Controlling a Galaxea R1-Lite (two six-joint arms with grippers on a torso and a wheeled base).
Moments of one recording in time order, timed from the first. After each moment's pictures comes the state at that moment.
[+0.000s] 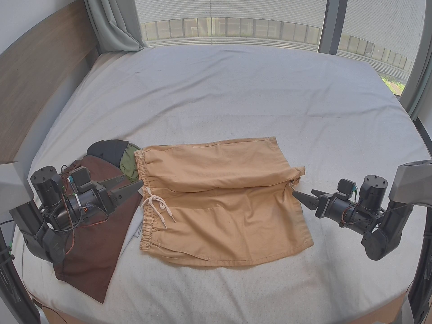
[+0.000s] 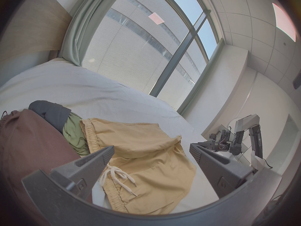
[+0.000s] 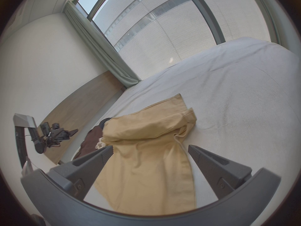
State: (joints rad) left arm -0.01 2.04 -0.44 -1.55 -0.72 -0.31; right arm 0.18 2.21 -0.49 -1.54 0.41 0.36
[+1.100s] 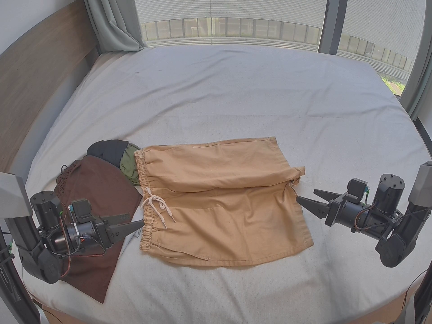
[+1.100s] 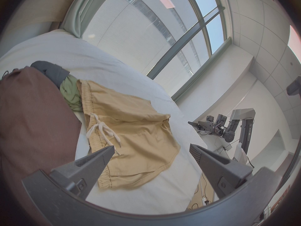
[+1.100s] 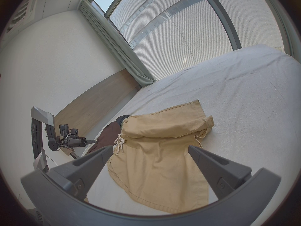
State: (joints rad) left arm 0.01 2.04 -0.22 -1.55 -0.86 -0.30; right arm 0.22 2.02 -0.33 -1.54 0.50 0.30
